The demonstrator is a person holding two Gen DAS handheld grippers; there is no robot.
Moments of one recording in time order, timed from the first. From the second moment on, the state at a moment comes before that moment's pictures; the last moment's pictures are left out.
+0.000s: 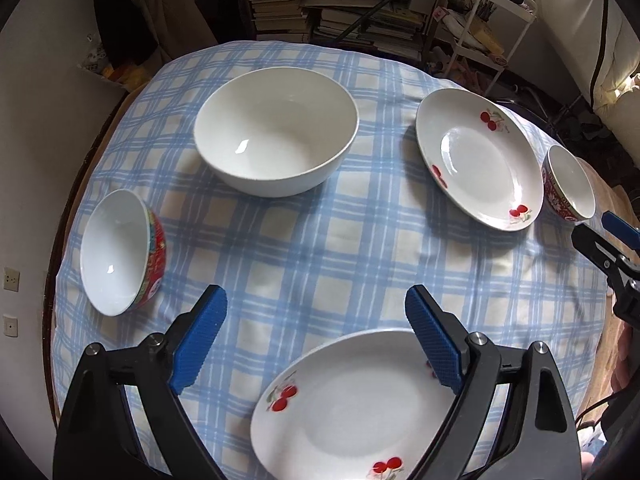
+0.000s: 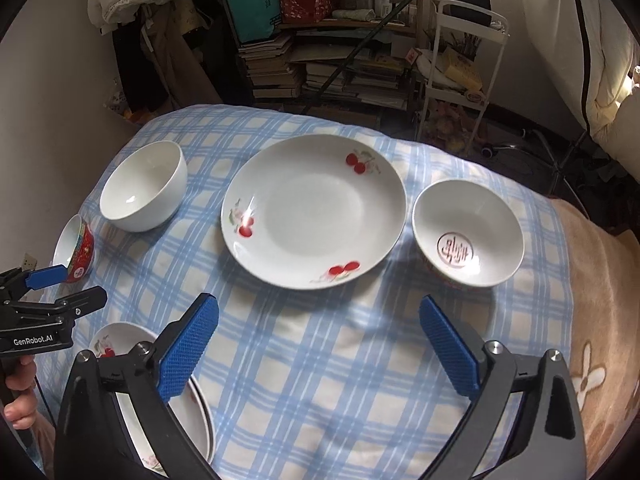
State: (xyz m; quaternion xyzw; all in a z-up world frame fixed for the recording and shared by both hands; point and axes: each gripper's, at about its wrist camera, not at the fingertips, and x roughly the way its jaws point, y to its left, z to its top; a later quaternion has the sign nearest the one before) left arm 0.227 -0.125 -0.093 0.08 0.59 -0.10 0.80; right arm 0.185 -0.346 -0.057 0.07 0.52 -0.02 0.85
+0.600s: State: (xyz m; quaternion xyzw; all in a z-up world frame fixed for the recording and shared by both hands) left arm 0.294 -0.194 -0.114 0.07 0.59 -0.10 0.80; right arm 0.285 -0.402 -0.073 0.06 0.53 -0.01 0.85
